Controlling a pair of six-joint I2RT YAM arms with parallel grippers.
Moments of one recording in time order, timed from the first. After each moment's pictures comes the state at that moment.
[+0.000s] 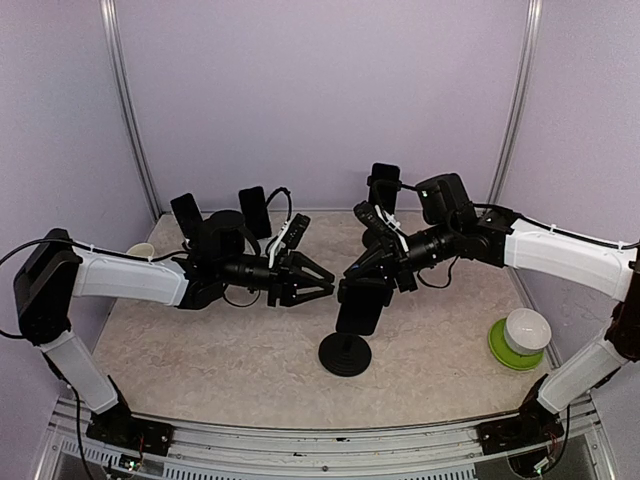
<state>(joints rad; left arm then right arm) -0.77 1.65 0.92 0.59 0.91 -0.17 0.71 1.46 1.18 -0.31 -0.87 -0.29</state>
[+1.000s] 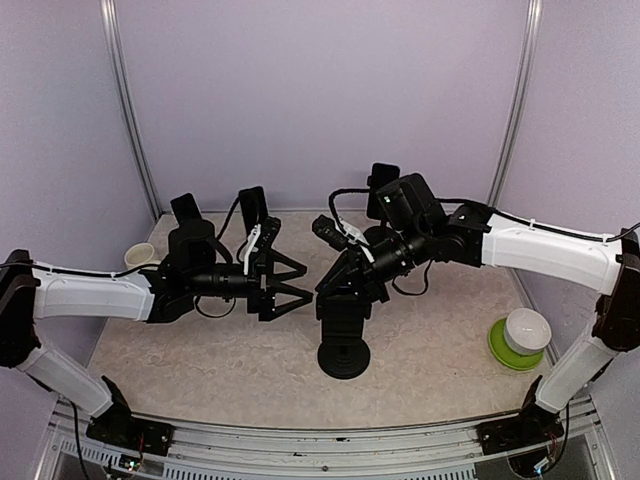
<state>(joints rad) -0.75 1.44 0.75 0.53 0.72 -0.15 0.87 1.56 1.33 -0.42 -0.73 -0.24</state>
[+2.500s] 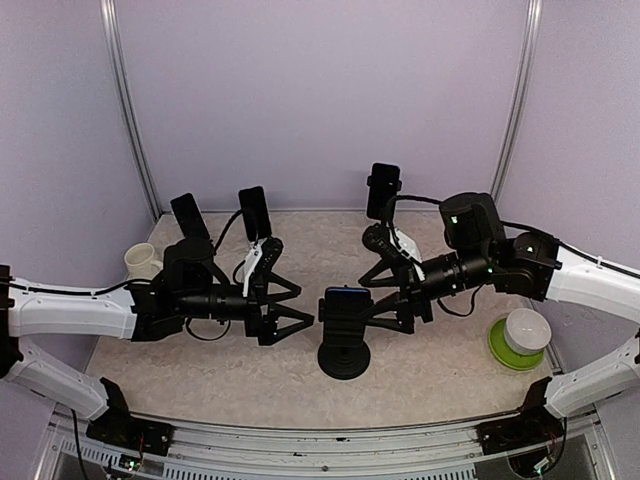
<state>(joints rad) -0.89 1.29 0.67 0.37 0.48 -0.17 0.91 1.21 1.05 -0.36 -0.52 -0.18</state>
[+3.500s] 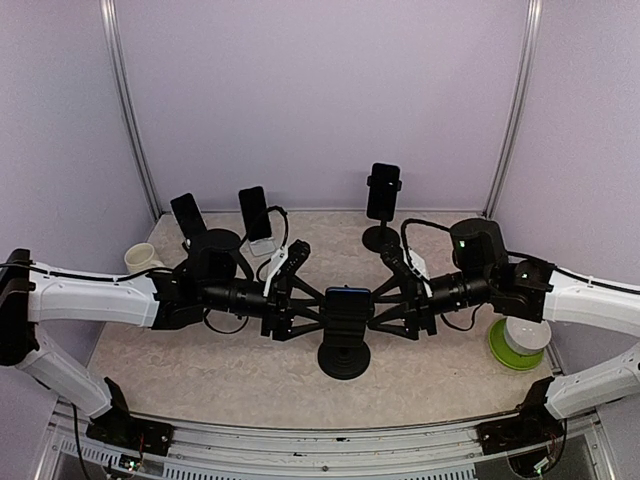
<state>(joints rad) -0.91 1.43 0.81 0.32 0.61 -0.07 0.83 1.14 0.81 -0.14 -0.58 -0.19</state>
